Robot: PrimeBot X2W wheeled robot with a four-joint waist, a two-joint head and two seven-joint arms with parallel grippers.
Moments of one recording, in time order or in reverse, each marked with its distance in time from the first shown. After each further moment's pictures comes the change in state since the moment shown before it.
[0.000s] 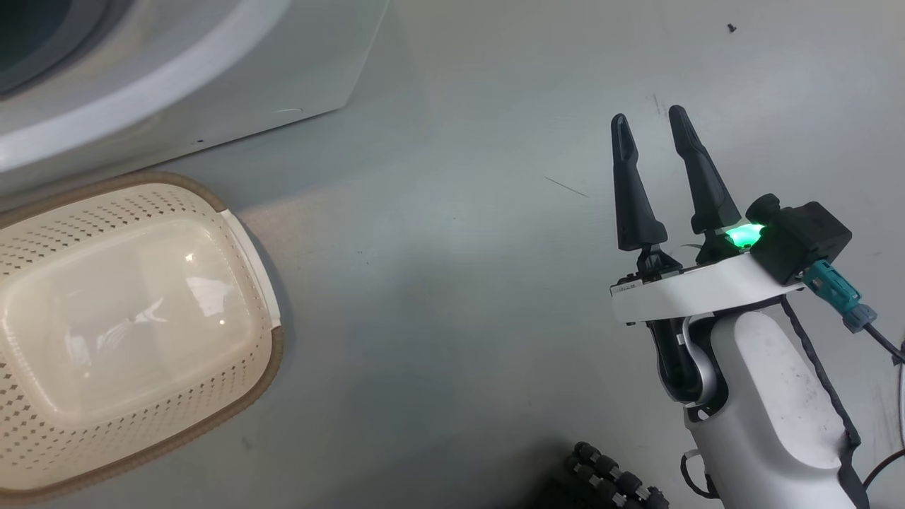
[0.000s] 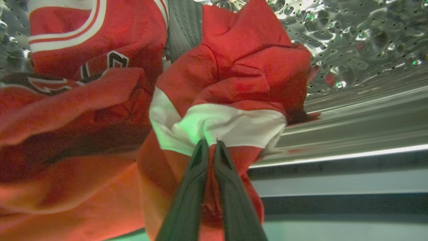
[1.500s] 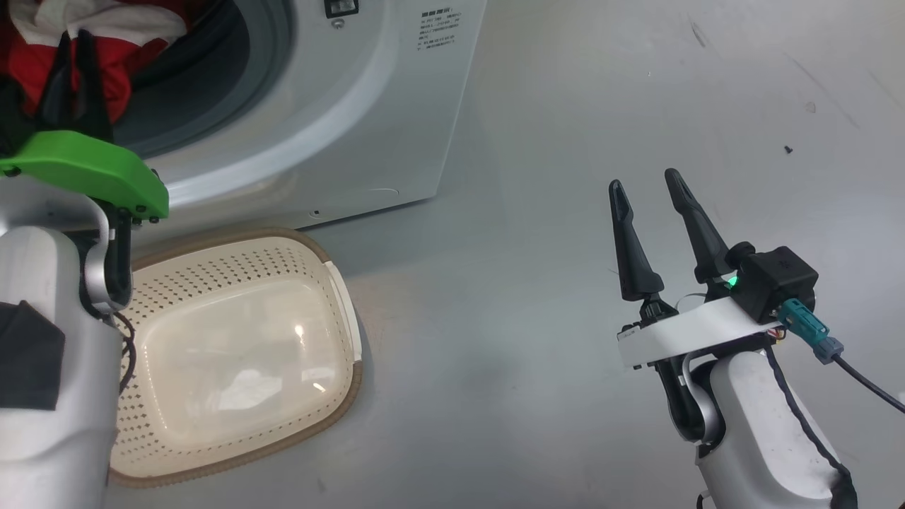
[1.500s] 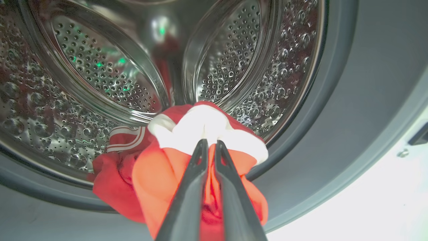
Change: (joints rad) left arm 0.424 -0.188 -0.024 -0.186 0.075 0.021 -0.715; right arm 0.073 -0.001 -0.041 0.089 -0.126 0.029 0.000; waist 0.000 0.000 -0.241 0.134
